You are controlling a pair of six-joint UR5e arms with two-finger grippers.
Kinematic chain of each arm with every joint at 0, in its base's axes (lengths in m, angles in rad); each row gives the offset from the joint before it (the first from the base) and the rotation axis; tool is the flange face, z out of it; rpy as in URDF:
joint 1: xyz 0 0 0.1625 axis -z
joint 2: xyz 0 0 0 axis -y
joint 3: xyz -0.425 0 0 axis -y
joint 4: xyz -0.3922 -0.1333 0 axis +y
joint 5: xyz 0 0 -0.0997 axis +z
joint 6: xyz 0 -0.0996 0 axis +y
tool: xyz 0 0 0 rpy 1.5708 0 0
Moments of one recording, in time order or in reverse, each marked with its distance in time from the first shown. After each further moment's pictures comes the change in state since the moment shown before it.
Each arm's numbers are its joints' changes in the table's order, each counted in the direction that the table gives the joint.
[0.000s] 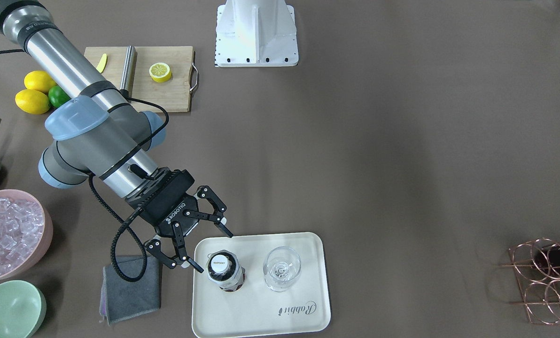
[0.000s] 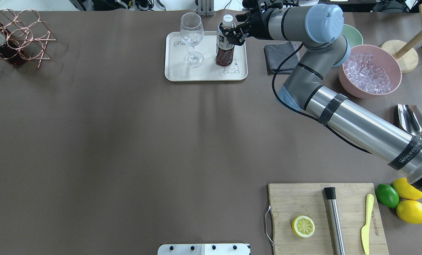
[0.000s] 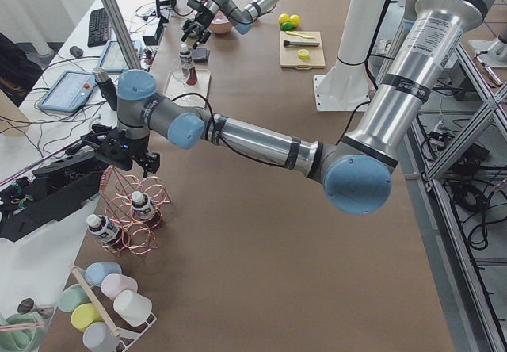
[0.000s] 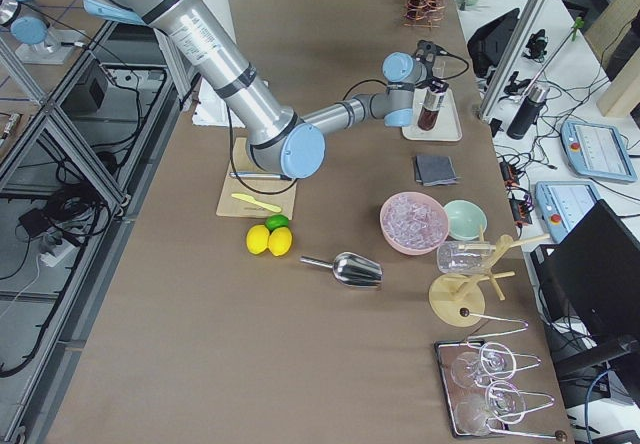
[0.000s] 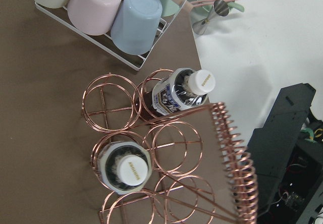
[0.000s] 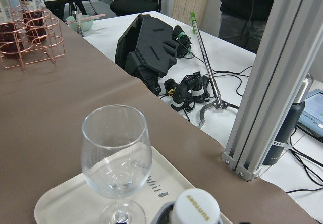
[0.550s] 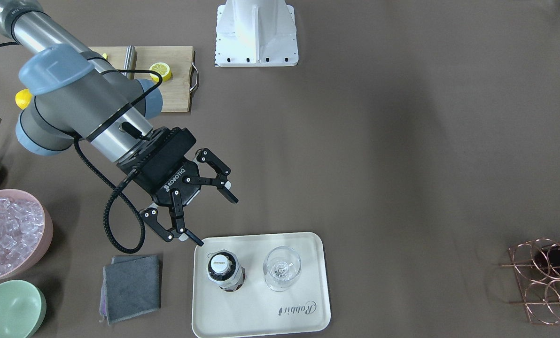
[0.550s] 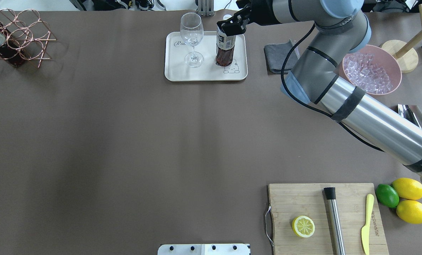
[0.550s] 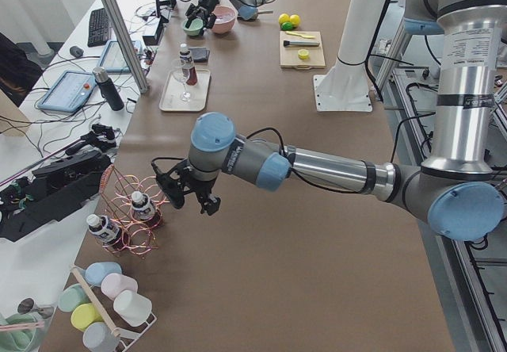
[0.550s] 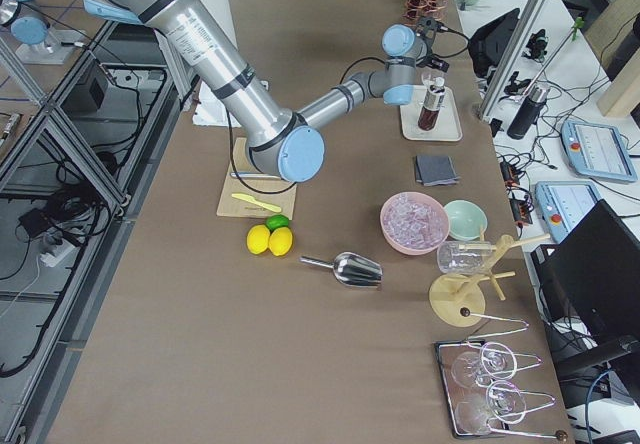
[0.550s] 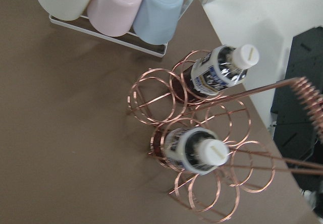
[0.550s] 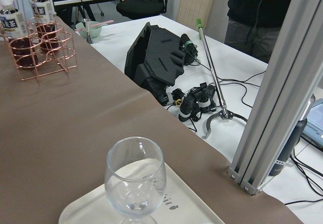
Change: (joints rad) left arm 0.110 0.427 -0.330 -0.001 0.180 -0.666; right arm -0.036 -0.037 0.269 0.268 -0.112 0.002
